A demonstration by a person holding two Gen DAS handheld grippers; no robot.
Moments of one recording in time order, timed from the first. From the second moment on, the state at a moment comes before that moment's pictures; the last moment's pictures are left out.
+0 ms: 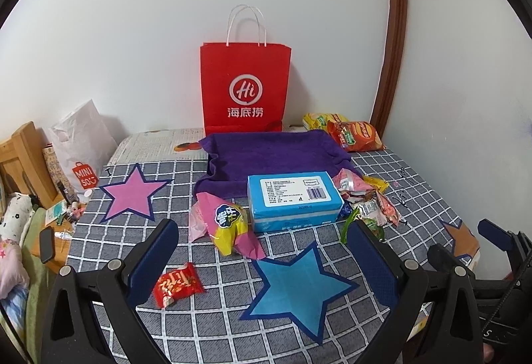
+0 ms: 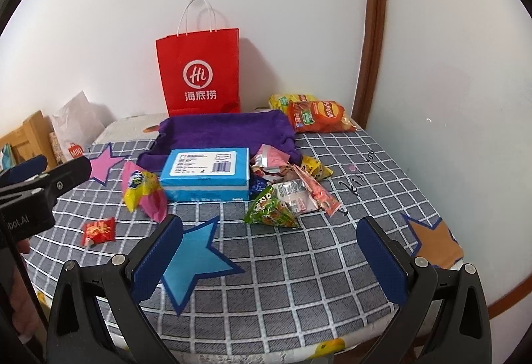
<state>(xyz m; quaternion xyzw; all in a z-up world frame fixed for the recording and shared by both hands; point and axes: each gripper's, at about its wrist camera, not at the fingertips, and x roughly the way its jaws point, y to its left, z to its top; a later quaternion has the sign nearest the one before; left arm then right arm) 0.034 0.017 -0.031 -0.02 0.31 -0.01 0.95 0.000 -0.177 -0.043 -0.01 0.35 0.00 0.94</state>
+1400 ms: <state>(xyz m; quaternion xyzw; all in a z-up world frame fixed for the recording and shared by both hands) 0.104 0.112 -0.190 -0.11 0.45 0.04 0.89 0.068 -0.203 -0.158 0.05 0.43 0.03 0.90</state>
